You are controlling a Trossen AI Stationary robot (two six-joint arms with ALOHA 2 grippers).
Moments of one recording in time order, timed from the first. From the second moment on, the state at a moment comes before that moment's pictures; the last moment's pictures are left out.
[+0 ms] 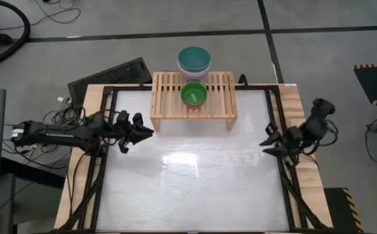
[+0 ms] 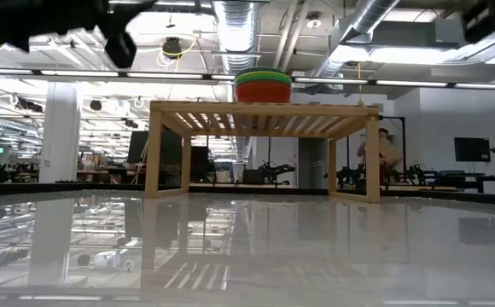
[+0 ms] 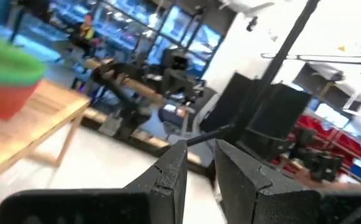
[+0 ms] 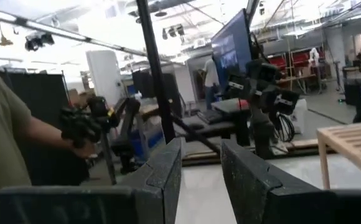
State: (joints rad) left arm 0.09 0.67 0.31 0.57 0.16 -0.53; right arm 0.80 0.08 0.26 0.13 0.57 0.06
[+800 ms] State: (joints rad) left arm 0.10 0.08 0.03 0.37 0.00 -0.66; right arm 0.62 0.00 0.22 0.20 0.66 -0.06
